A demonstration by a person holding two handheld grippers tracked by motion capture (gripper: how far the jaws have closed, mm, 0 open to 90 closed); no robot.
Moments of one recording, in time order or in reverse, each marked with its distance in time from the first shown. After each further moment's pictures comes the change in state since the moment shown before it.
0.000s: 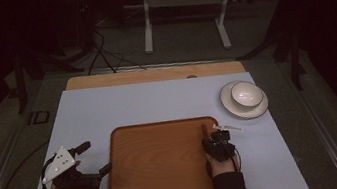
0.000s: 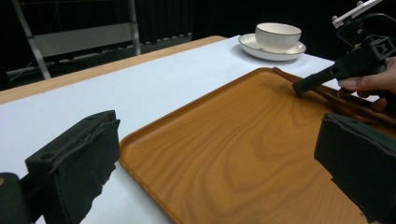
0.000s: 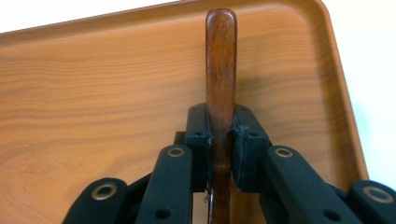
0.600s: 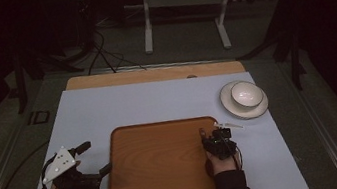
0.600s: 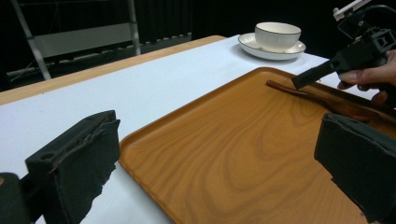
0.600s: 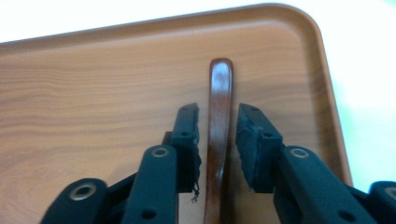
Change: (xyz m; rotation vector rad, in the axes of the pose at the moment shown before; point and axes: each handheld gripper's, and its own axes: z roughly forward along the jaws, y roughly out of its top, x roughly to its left) left arm -0.001 0.000 0.000 0.001 -0.002 0.003; right arm -0.001 0.008 -0.005 -0.017 0.001 -0.015
